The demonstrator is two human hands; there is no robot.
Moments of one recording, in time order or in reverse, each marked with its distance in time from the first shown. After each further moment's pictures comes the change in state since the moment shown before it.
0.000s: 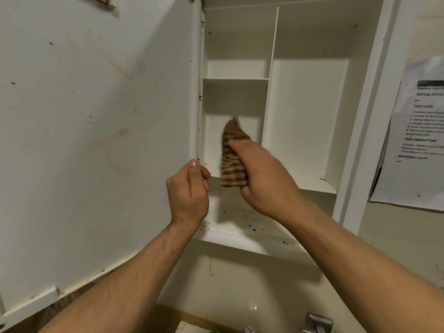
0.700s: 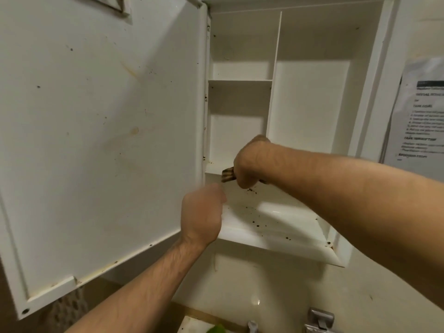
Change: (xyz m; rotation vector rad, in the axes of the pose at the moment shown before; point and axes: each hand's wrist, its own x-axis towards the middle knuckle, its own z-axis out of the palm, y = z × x) left_hand -0.041 0.004 -0.014 0.088 -0.193 0.136; right_hand 0.084 -0.031 0.000 -1.052 -0.977 0.096
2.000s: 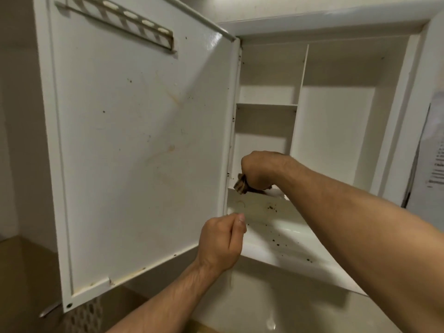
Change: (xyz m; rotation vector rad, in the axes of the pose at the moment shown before) left_hand -0.020 -0.006 -0.014 0.165 -0.144 -0.007; right_hand 0.027 0.003 -0.009 0.486 0.351 -0.054
